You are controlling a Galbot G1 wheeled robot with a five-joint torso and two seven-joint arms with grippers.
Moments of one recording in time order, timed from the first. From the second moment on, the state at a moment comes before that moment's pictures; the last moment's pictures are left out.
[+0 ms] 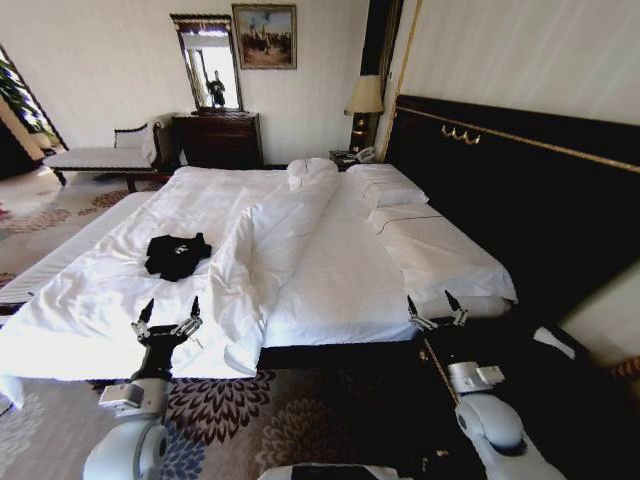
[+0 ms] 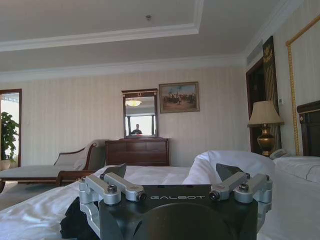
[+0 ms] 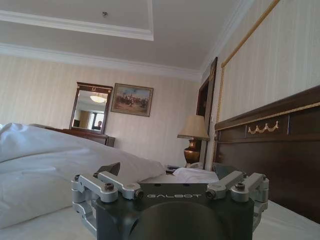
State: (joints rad) left arm 1.67 -1.49 -0.84 -2.27 -0.22 -0.06 0.06; right arm -1.56 1.12 0.68 1.95 0.32 0.32 0.00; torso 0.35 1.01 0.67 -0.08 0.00
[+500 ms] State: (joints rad) left arm 1.67 -1.50 -0.84 -2.28 -0.21 -0.06 0.06; right arm -1.55 1.13 0.68 1.94 0.32 0.33 0.01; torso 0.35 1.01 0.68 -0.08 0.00
